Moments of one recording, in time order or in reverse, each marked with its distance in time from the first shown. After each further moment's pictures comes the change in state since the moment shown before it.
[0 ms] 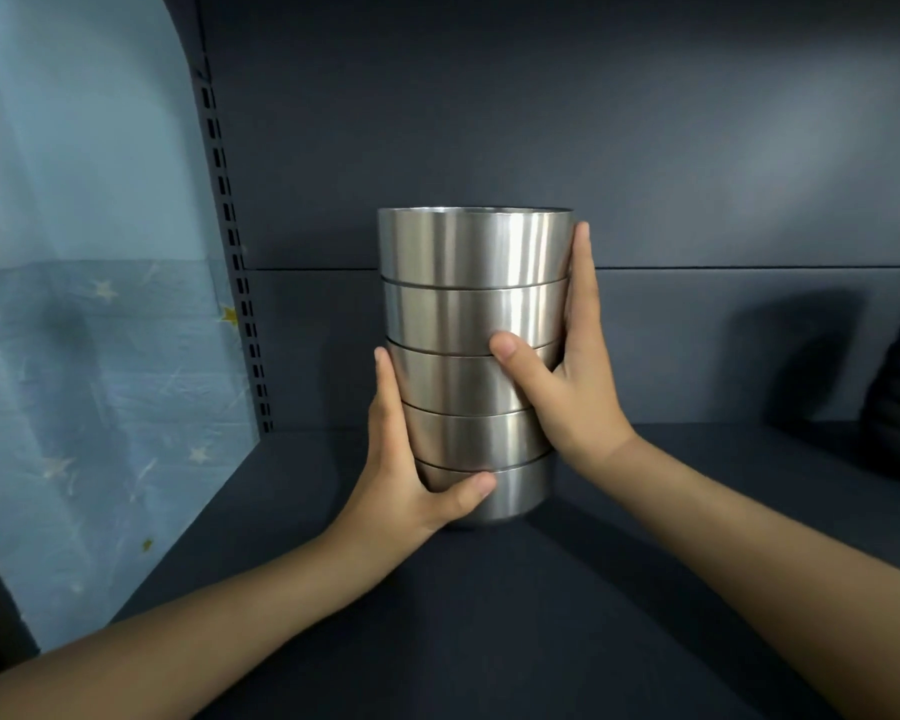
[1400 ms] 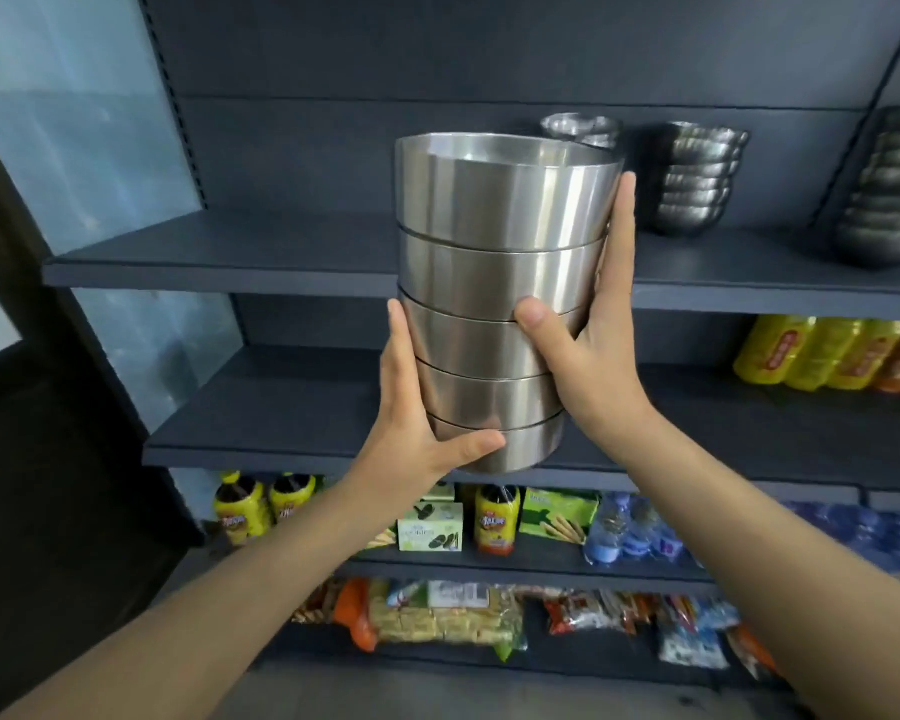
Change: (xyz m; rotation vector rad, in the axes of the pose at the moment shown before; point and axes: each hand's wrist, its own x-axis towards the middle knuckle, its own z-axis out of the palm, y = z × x) left_hand -0.302 0.312 0.301 -0.104 0.007 -0.082; right_hand -0.320 -0.192 -0.363 0.053 0.002 -0.019
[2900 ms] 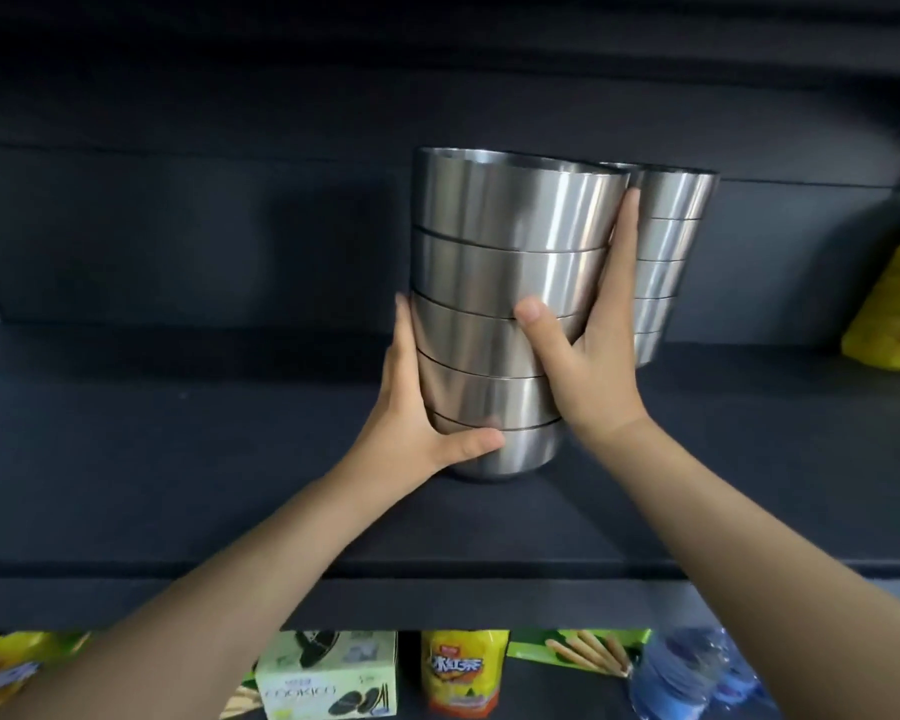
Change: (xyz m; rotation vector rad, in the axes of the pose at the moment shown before) left_hand 0.122 -0.376 0.129 0.057 -0.083 -0.011; right_hand -0.031 0.396 -0.002 -0.186 0.053 0.068
